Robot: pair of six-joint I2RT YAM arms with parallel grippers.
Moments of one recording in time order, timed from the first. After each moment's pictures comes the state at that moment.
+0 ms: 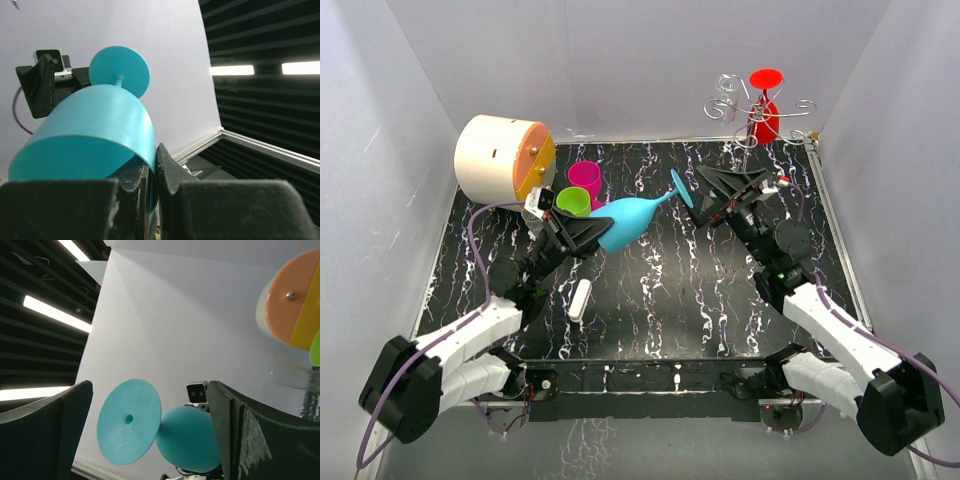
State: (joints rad) left arm -0.58 1.04 0.43 1.24 0.37 -1.76; right arm 0.43 0.97 0.62 0.74 -0.19 1.69
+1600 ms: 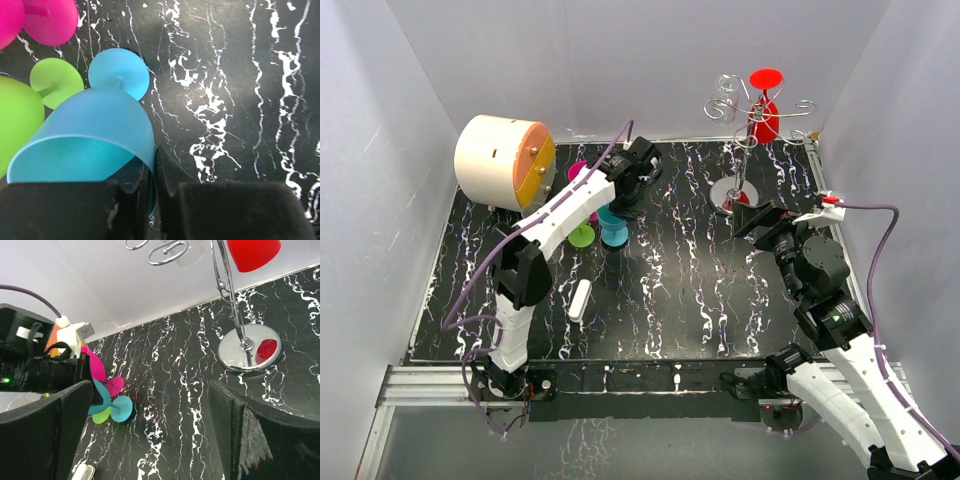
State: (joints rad) left arm -0.70 2.06 2.03 -1.16 -0.23 -0.42; right arm 0.43 0.58 0.75 -0.17 0.31 0.50
